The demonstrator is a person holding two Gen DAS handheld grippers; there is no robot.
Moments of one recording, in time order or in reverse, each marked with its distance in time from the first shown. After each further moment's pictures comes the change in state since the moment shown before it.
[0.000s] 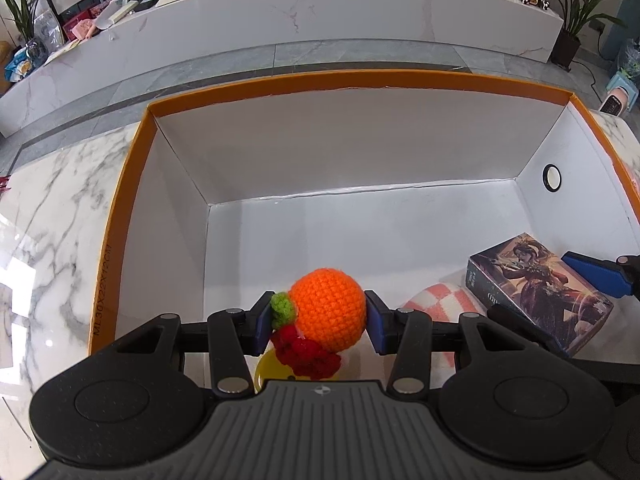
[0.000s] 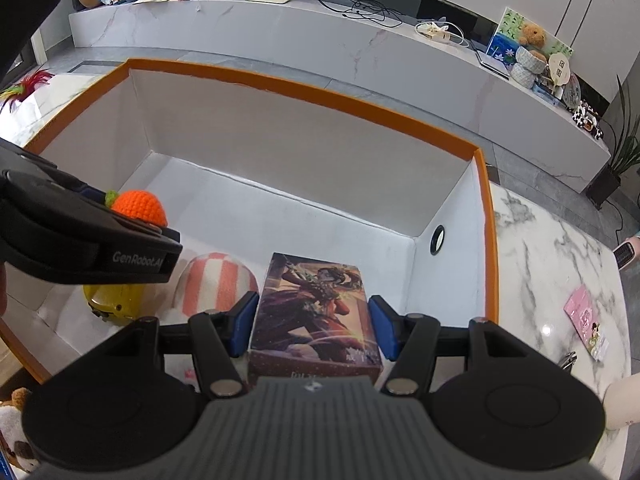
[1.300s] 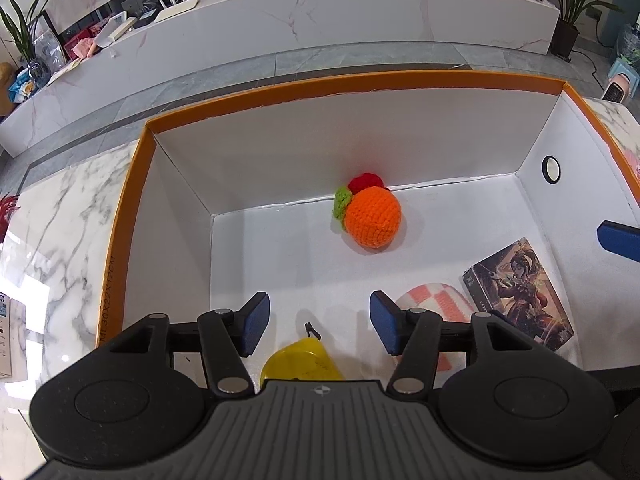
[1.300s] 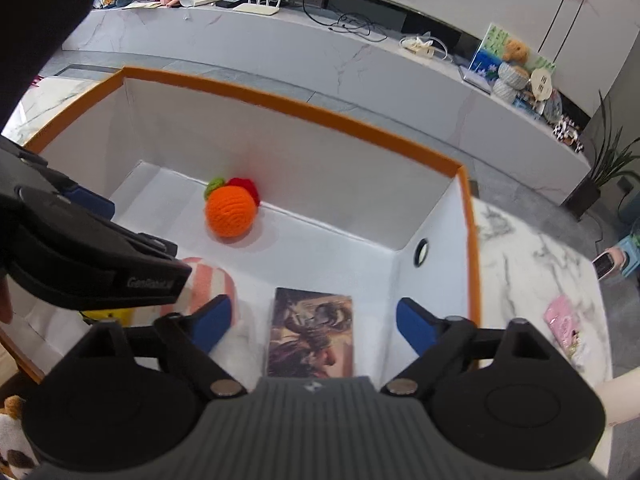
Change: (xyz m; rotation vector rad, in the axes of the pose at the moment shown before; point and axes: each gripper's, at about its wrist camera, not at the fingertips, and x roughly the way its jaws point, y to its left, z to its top) left arm -0.001 -0.010 0.000 0.047 -0.019 0.040; right arm -0.011 0.004 0.001 -0.009 -0.045 -0.063
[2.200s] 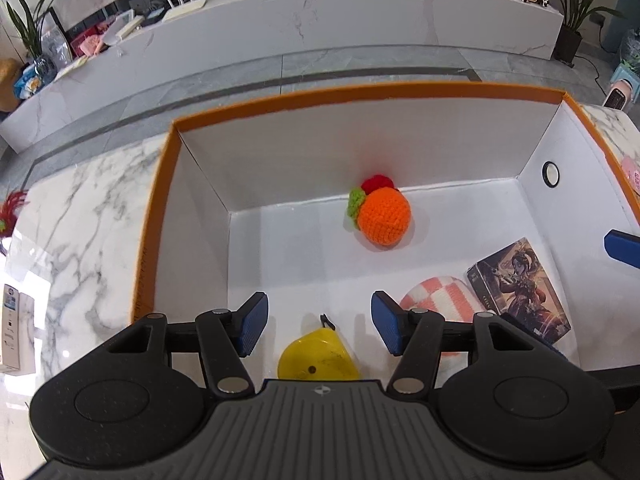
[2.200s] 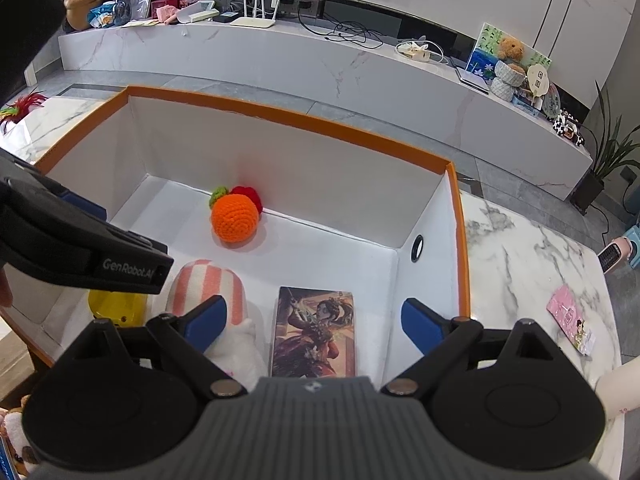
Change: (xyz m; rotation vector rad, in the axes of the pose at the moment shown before) left arm -0.014 0.010 -0.003 -0.016 -0.011 0.009; right arm -0.009 -0.002 -0.007 0.037 -0.037 0.027
